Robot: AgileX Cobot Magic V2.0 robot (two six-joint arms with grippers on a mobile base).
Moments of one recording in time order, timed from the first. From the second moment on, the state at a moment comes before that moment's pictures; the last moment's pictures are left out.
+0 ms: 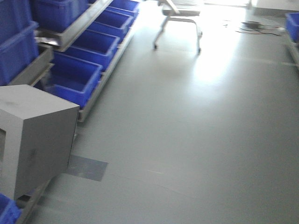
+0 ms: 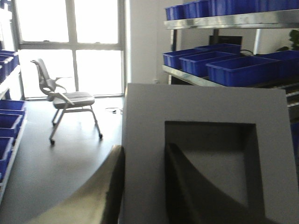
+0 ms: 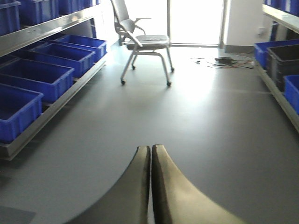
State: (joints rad) left arm -0.54 0.37 -0.49 0.08 0.17 -0.20; right arm -0.08 -0.01 0.03 0.01 0.22 0.01
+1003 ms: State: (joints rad) left arm -0.54 0.37 -0.49 0.08 0.17 -0.20; right arm -0.08 -0.01 0.03 0.01 0.22 0.01
